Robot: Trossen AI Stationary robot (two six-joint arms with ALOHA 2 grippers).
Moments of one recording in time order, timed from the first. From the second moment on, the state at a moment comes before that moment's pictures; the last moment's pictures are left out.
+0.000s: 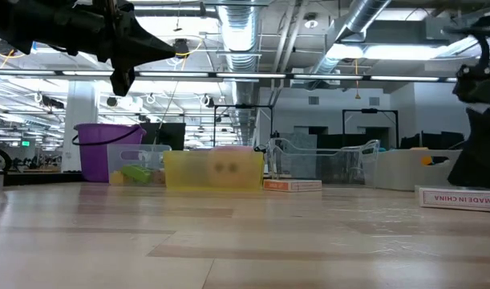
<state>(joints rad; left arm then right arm) -0.10 0.87 0.30 0.46 -0.28 -0.57 0.84 1.49 0.57 -0.63 0.71 1.81</state>
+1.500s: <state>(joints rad) -0.11 0.87 0.30 0.47 -0.28 -0.57 0.86 1.49 0.50 0.01 0.77 1.32</state>
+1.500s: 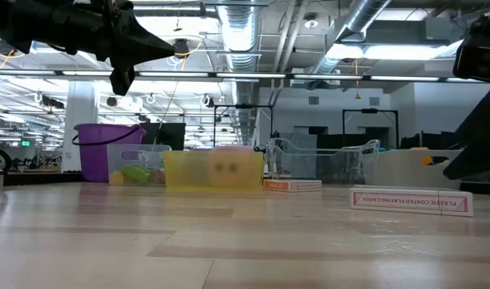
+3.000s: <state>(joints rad) -0.11 0.87 0.30 0.46 -0.28 -0.57 0.78 1.71 0.51 0.12 0.78 1.21</state>
